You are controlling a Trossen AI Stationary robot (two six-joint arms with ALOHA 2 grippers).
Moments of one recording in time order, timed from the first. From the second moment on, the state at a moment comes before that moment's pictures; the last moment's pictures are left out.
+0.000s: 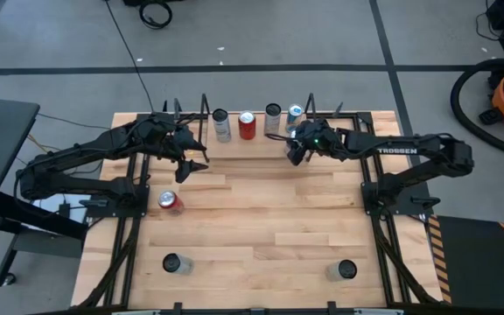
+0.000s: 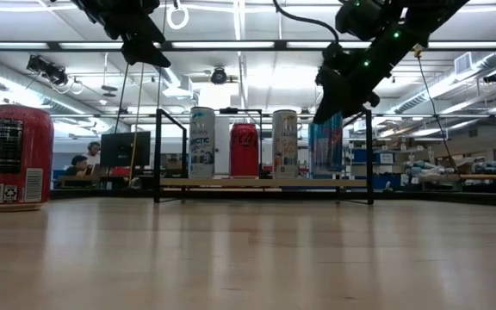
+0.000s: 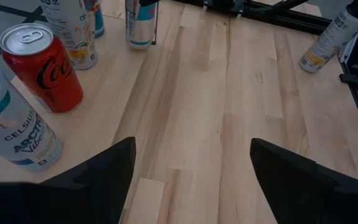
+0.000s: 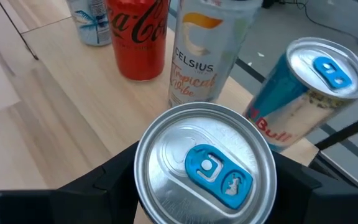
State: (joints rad) left arm 0.37 0.97 0.95 -0.59 0.23 0.01; right arm -0.33 1.27 0.80 -0.24 0.38 0.21
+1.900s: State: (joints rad) left arm 0.37 0.97 0.95 -0.59 0.23 0.01; right arm -0.38 1.25 0.80 -0.17 0.35 0.08
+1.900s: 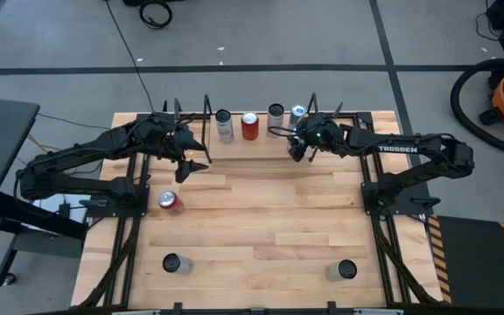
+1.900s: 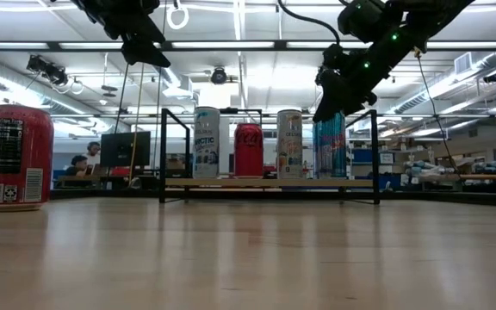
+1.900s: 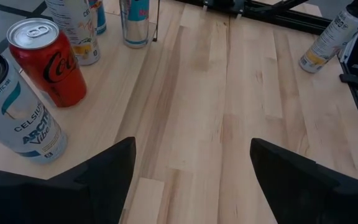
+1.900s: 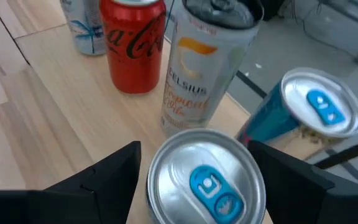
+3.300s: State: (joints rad) left arm 0.37 0.97 0.95 -0.59 0.23 0.01; right arm -0.39 1.34 1.07 -0.64 0.30 0.37
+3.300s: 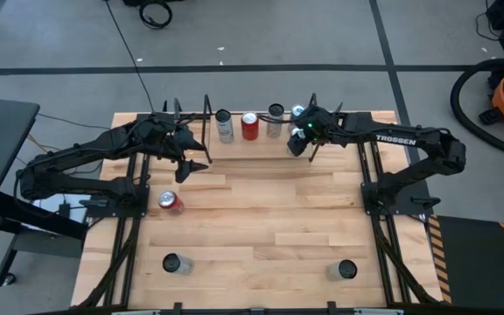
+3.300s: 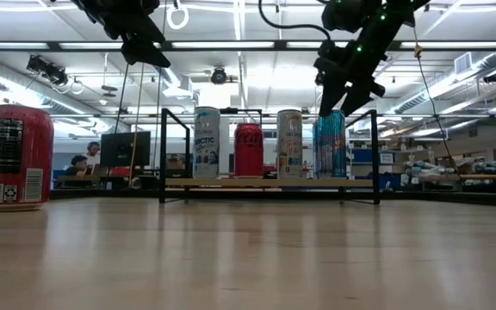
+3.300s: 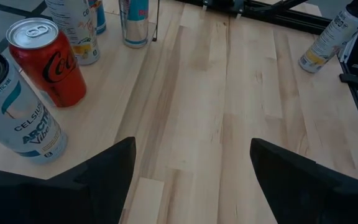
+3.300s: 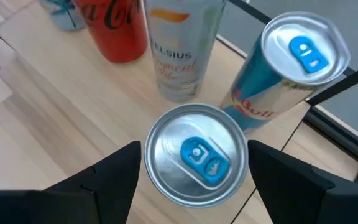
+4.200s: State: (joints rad) left arm 0.37 0.97 0.95 -0.59 0.23 0.01; right arm -0.43 1.35 1.07 -0.67 0.23 0.34
